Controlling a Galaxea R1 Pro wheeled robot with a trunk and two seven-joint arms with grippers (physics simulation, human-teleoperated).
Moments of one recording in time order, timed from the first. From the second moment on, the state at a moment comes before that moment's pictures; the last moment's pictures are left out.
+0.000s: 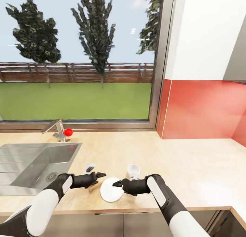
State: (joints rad) left arm -0.84 0.04 0.55 -0.23 -0.21 0.63 -0.78; right arm -0.57 0.13 0.19 -0.83 -0.68 0.95 0.21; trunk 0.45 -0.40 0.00
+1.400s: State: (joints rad) left arm -0.84 -0.02 0.55 -0.20 -0.16 0.68 -0.79; right arm -0.57 0.15 0.19 -0.78 -0.68 0.95 0.21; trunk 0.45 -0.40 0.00
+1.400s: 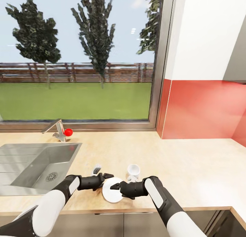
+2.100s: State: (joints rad) left arm -0.84 -0.04 0.54 -0.20 -0.17 0.68 -0.78; right arm -0.57 0.15 0.19 -0.76 -0.69 0.95 0.21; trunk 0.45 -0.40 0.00
